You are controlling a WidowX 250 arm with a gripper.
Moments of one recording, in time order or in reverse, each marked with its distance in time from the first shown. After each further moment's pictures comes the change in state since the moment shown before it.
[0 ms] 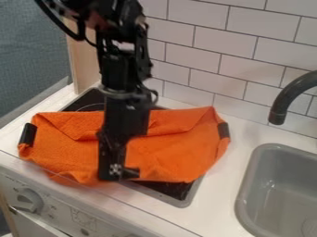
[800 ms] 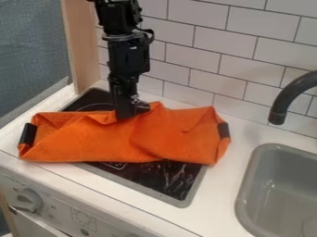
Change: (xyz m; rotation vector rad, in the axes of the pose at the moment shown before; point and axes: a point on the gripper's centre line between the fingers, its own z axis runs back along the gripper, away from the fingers) arm 0.024 0.089 0.037 0.014 -0.152 0.218
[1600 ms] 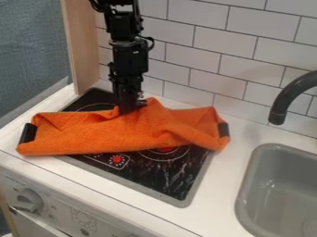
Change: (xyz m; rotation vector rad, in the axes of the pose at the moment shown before) arm 0.018 0.058 -0.022 0.030 0.026 0.140
